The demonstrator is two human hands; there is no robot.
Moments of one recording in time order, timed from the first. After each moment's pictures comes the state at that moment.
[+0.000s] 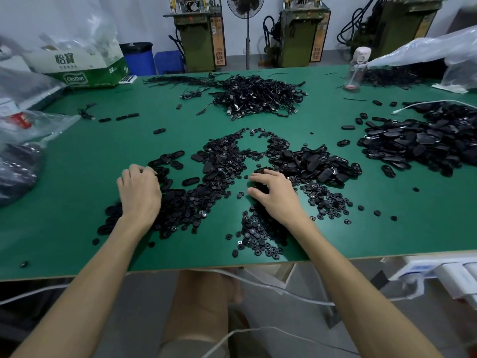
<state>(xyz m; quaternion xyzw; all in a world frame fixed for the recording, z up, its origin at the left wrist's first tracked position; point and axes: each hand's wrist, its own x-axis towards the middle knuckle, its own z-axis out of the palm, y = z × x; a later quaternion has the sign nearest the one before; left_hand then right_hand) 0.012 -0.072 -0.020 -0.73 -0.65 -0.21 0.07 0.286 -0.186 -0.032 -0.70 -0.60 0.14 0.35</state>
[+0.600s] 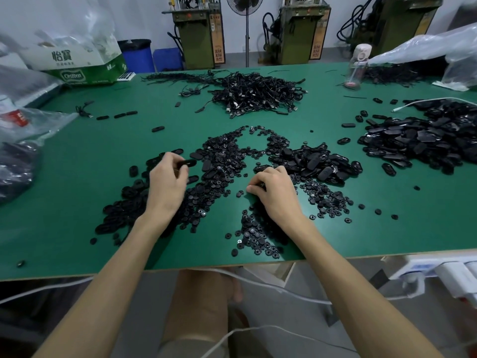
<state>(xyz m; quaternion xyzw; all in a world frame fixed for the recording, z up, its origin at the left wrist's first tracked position) 0.059 -0.099 -0.002 -0.73 -0.52 -0.41 -0.18 0.281 -0.183 -0.037 -0.71 -0.61 0.03 0.35</state>
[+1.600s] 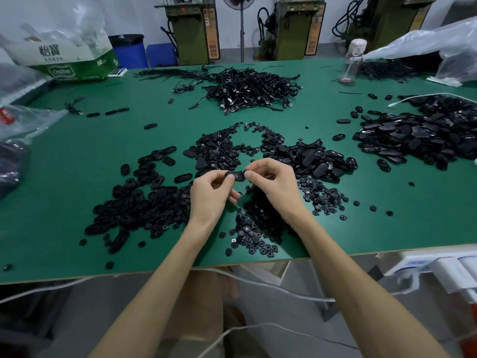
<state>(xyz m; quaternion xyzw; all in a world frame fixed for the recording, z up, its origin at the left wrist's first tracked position) 0.131 -0.145 -0.033 -0.65 -0.42 -0.45 -0.44 0.291 -0.193 -0.025 -0.58 -0.51 0.24 0.59</state>
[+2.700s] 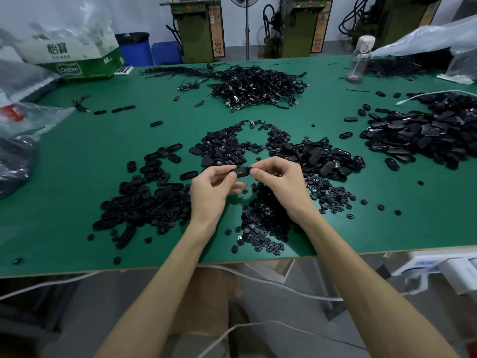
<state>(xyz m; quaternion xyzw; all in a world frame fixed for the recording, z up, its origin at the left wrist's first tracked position) 0.125 -0.147 -0.033 -0.58 -0.36 -0.51 -0.52 0.293 -0.190 -0.029 -0.56 -0.50 0.27 0.61</state>
